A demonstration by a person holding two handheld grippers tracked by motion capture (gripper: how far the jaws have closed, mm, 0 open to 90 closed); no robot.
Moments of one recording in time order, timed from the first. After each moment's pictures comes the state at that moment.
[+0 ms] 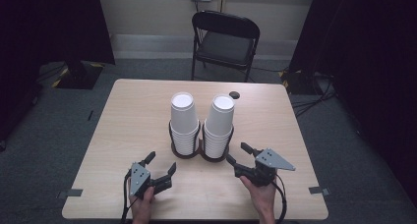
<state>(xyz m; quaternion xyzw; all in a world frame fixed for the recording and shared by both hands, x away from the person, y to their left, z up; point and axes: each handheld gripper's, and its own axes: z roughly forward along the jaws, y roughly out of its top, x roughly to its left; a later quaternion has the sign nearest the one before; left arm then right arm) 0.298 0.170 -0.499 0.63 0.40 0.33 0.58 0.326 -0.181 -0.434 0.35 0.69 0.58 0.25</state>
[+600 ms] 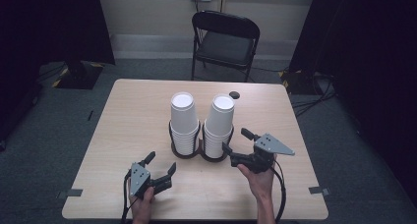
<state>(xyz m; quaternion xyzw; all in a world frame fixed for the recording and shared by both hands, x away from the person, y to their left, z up) 0.298 0.169 -0.499 0.63 0.40 0.33 0.58 0.350 -0.171 -0.400 0.33 0.69 0.60 0.25</state>
